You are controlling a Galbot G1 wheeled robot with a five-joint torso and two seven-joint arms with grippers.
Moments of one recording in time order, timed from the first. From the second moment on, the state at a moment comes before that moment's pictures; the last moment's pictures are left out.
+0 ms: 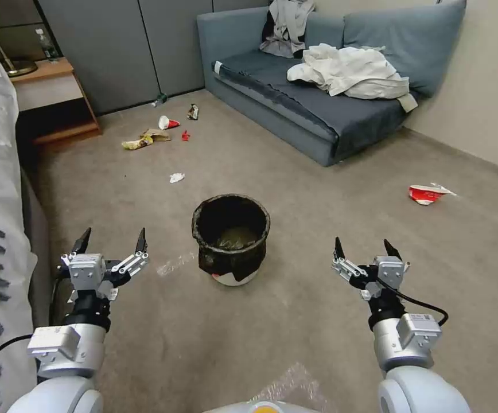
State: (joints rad) left arm 1.79 -1.40 -0.74 -2.40 -0.15 0.06 -0.07; right arm -1.71 1.59 0.50 2.33 -0.05 -0.18 0.06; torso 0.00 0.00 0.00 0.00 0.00
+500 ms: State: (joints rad) left arm 1.78 -1.39 -0.73 -2.40 -0.16 0.09 -0.07; right arm -1.71 1.59 0.49 2.32 -0.05 -0.17 0.05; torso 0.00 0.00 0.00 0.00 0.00
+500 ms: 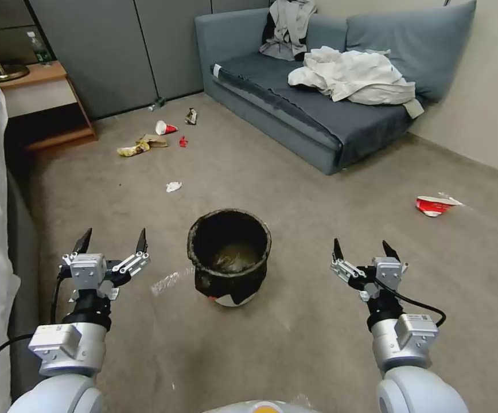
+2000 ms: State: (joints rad) left arm 1.19 -1.16 -0.32 -1.99 -0.67 0.74 -0.43; right arm -1.71 1.55 0.50 2.21 -0.02 -0.14 0.05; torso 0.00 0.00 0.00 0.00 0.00
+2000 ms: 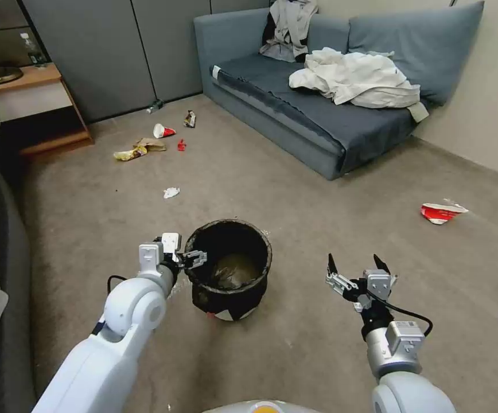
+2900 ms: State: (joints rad) left arm 1.16 -1.18 -0.29 -1.88 -0.75 0.73 -0.47; right arm -1.70 1.55 0.49 2.19 -0.02 -0.14 0.07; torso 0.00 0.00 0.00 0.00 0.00
